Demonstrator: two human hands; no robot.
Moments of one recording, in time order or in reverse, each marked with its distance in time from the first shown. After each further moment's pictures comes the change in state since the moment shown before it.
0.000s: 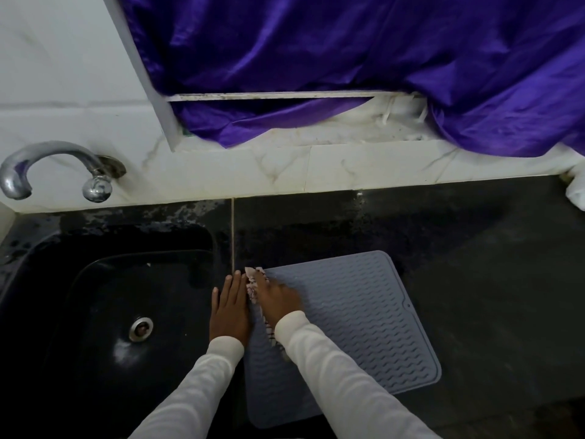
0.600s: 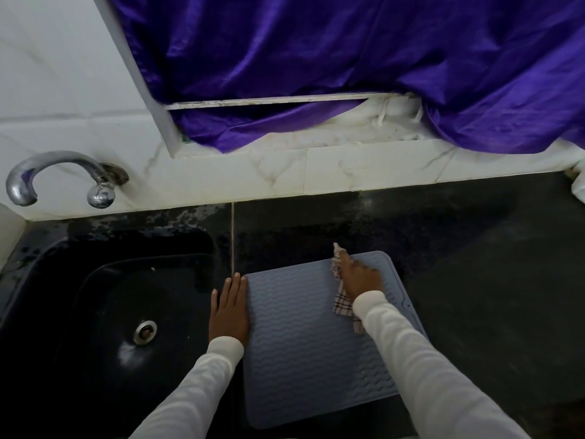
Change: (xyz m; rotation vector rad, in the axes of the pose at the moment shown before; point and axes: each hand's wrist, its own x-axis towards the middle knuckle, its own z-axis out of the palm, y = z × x) left_hand -0.002 0.004 -0.007 -0.019 0.002 -0.020; right_hand -0.020 0.172 -0.043 -0.281 0.069 0.296
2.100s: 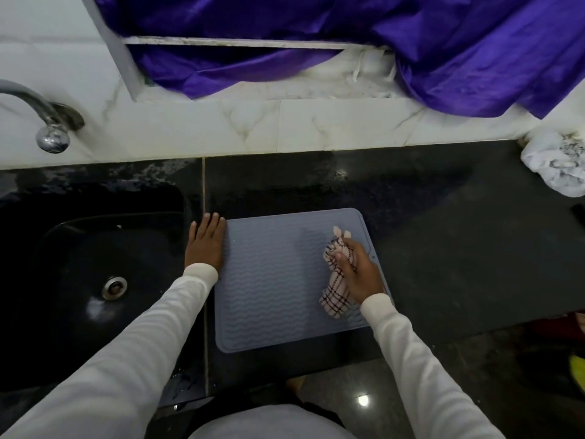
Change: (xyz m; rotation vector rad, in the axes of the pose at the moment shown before) left_hand 0.037 0.003 -0.010 0.139 0.090 0.154; right_hand -0.135 0.033 -0.019 1.078 0.094 0.214
